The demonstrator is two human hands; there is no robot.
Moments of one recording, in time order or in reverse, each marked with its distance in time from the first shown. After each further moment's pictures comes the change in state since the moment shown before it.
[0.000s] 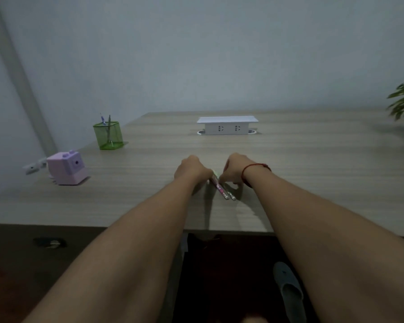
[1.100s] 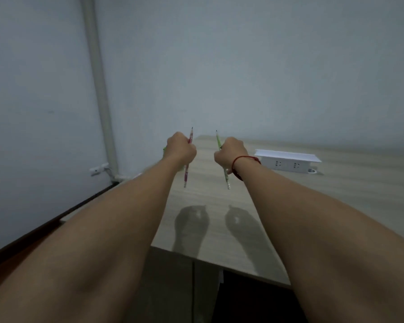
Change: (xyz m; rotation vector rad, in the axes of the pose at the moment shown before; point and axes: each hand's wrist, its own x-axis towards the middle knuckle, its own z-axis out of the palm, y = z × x) left_hand 0.034 -0.089 -0.207 -0.227 0.444 0.016; right_hand 0.013 -0.210 -0.026 0.295 0.222 -0.247
